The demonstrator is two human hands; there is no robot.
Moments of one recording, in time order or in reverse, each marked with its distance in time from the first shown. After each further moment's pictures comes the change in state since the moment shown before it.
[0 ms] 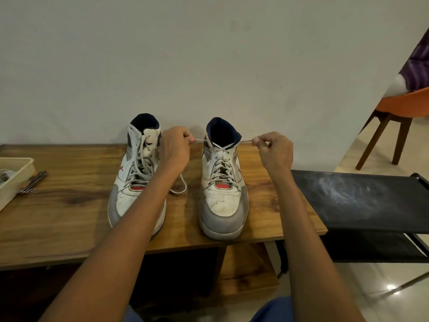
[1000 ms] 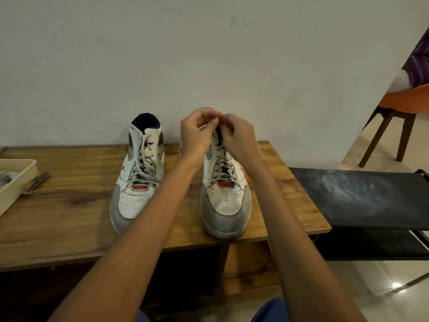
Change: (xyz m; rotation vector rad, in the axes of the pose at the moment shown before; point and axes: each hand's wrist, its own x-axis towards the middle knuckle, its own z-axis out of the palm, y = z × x) left_hand -0.003 0.038 0.015 -0.876 -0.052 -0.014; right_hand -0.013 -0.066 0.027 0.200 -0.217 -0.338
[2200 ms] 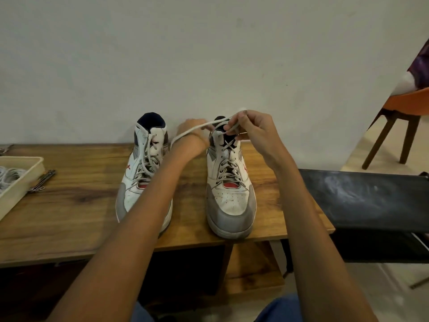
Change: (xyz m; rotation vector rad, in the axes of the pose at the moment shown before) left_hand 0.010 0.022 -0.024 0.993 -0.287 -0.163; right_hand -0.002 -0.004 -0.034 0.428 -0.191 0.140
